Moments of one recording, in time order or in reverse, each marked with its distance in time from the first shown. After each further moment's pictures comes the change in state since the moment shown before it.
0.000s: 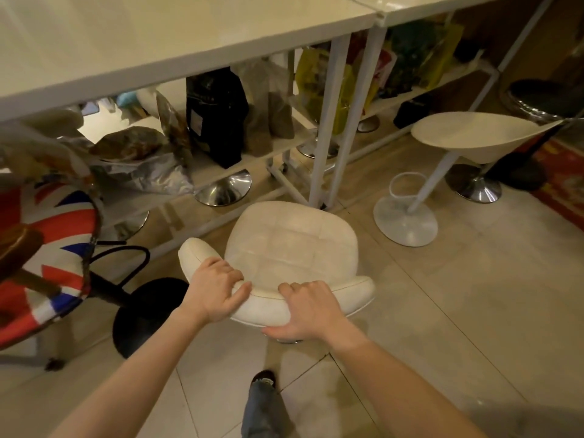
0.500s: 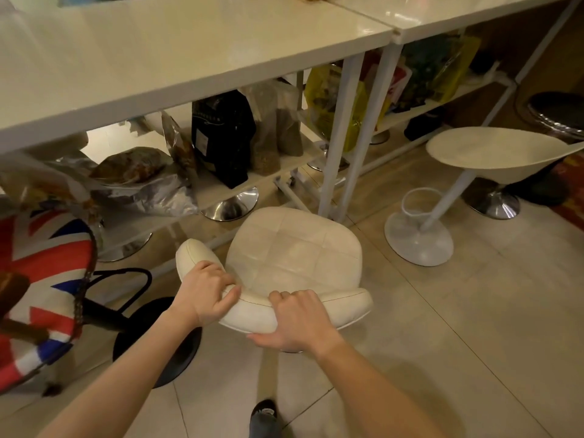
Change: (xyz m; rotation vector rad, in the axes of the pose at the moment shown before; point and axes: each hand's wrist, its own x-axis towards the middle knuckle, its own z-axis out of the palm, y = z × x) left_hand 0.060 -0.056 -0.009 -0.017 0.038 -0.021; right_hand 0.075 0.008 -0.008 0.048 0.029 -0.008
